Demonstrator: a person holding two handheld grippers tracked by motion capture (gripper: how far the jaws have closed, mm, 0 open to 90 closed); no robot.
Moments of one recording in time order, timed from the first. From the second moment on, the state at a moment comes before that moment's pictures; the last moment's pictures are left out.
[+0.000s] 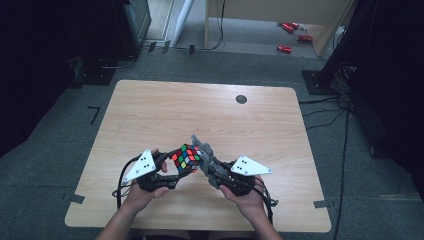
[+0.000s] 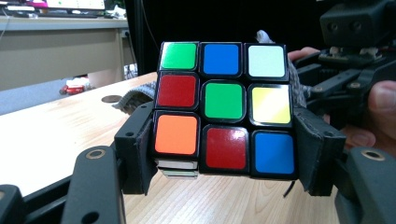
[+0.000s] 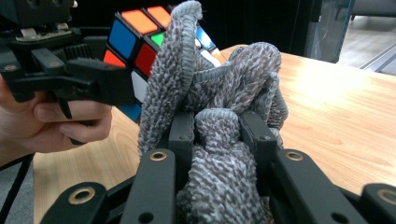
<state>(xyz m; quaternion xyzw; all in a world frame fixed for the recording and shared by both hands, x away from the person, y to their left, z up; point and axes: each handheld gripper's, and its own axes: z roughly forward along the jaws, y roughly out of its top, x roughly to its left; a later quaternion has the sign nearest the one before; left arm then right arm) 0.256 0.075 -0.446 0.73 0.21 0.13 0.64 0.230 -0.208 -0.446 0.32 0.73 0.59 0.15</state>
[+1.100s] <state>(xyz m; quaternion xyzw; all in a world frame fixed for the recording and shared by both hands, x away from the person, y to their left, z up) 0.261 0.077 -0.444 0.71 0.23 0.08 0.67 0.228 -0.201 -0.455 0.31 0.72 0.60 0.14</state>
